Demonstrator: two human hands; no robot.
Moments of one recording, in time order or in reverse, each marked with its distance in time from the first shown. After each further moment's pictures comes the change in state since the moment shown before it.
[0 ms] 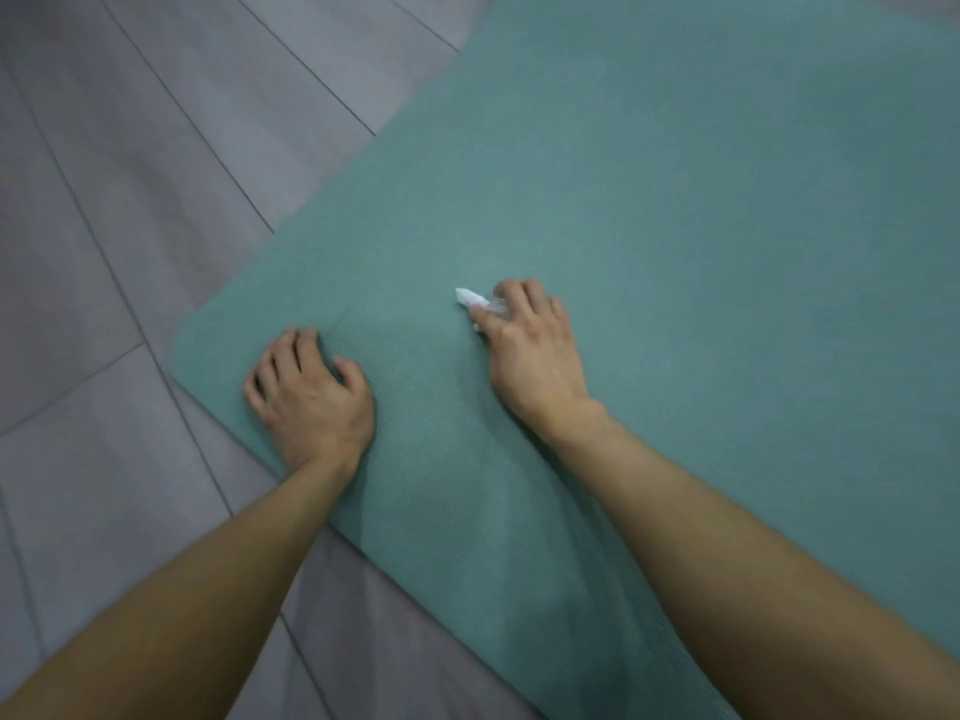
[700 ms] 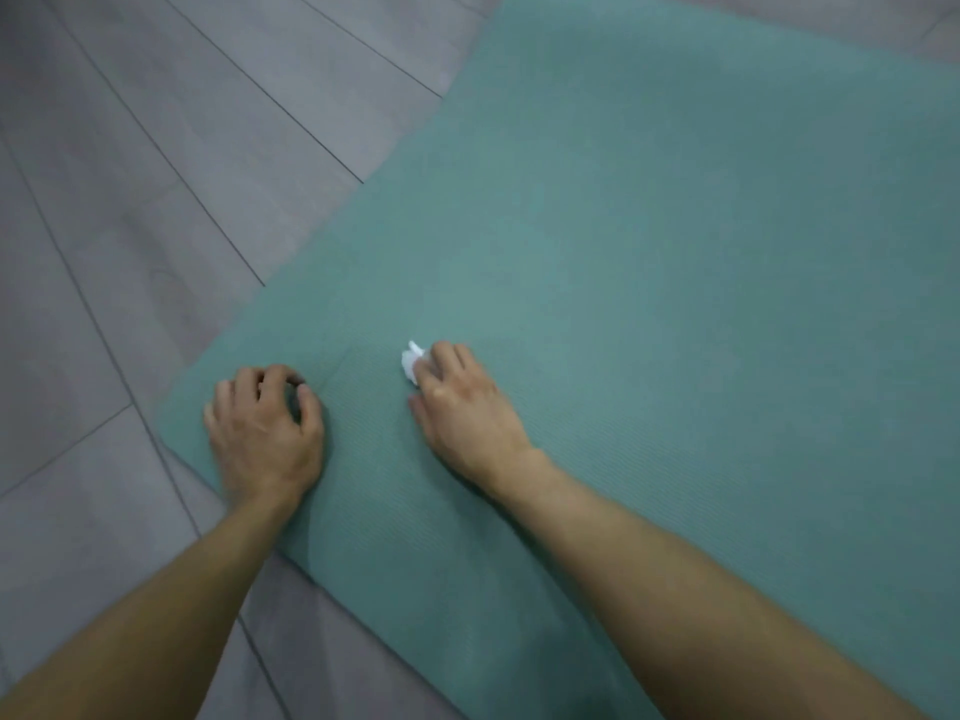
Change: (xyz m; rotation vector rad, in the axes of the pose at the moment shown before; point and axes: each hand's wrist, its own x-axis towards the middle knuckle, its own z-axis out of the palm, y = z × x) left_hand 0.052 -0.036 -0.002 -0.025 0.000 0.173; right_hand 0.012 -0.050 0.025 0.212 -0.097 -0.068
